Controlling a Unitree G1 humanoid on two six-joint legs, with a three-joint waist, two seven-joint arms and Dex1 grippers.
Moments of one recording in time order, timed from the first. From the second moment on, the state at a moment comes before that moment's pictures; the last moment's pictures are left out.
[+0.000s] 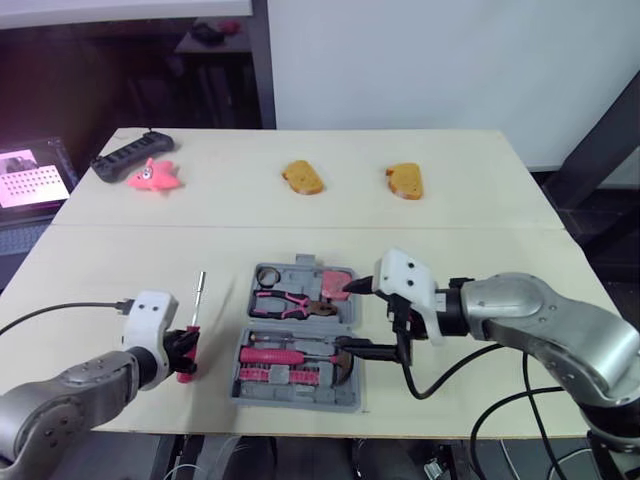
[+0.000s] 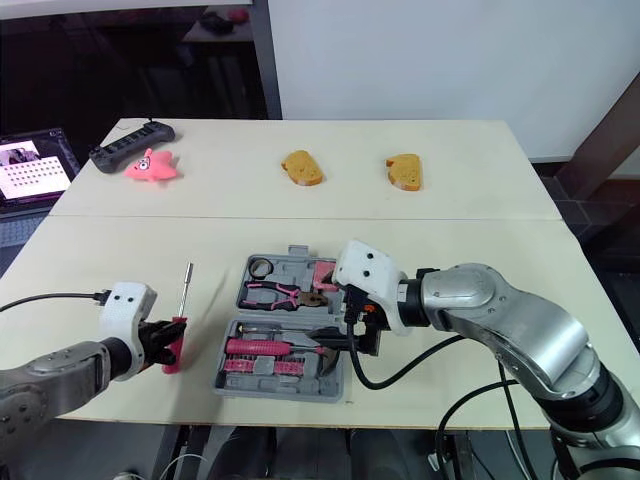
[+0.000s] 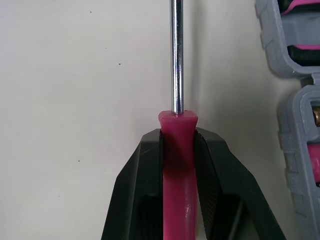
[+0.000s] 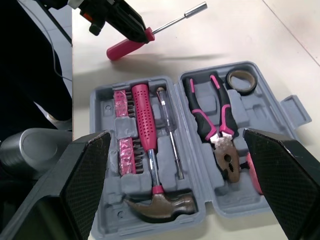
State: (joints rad) left arm 0.15 0.80 0.20 -0.55 -1.01 1.06 0.15; right arm -0.47 -0.83 0.18 -0.74 0.71 1.04 0.70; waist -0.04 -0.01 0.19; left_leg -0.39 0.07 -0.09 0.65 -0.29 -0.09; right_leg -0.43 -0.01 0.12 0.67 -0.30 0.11
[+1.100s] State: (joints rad) left arm 0.11 0.54 0.21 -0.52 -0.66 1.14 0.07; right arm -0.47 -0.80 0.18 -0.74 0.71 1.04 0.65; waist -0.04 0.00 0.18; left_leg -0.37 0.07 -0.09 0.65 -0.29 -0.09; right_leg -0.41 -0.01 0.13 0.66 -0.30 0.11
